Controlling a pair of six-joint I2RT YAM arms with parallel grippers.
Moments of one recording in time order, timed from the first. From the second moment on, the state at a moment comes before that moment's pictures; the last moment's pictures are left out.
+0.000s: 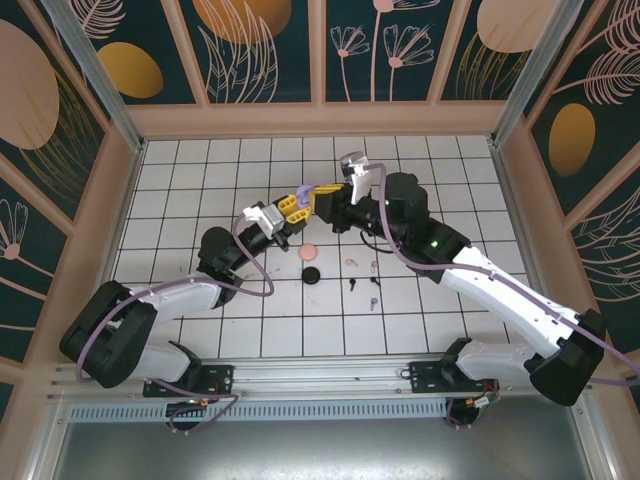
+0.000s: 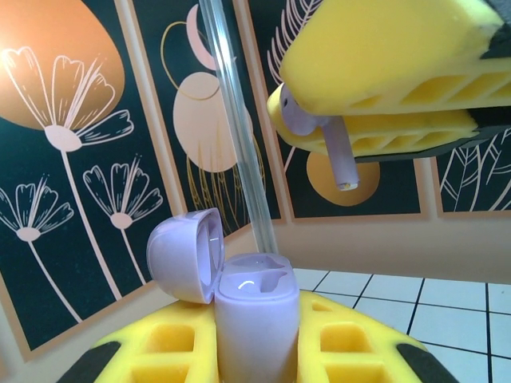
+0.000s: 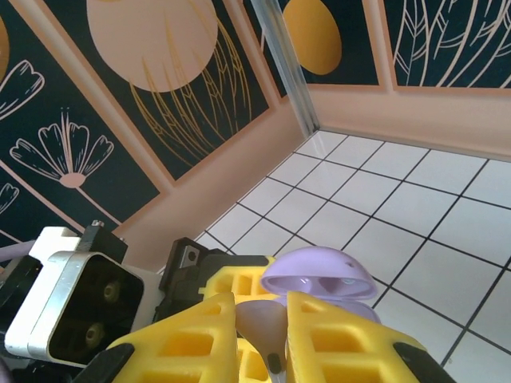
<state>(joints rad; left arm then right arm) -0.60 1.39 0.52 1.20 0.42 0.08 0.82 1.19 1.11 -0.08 -0.19 0.36</state>
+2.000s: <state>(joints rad) -0.61 1.36 0.52 1.16 0.47 0.06 0.83 1.22 1.06 -0.02 -0.19 0.33</state>
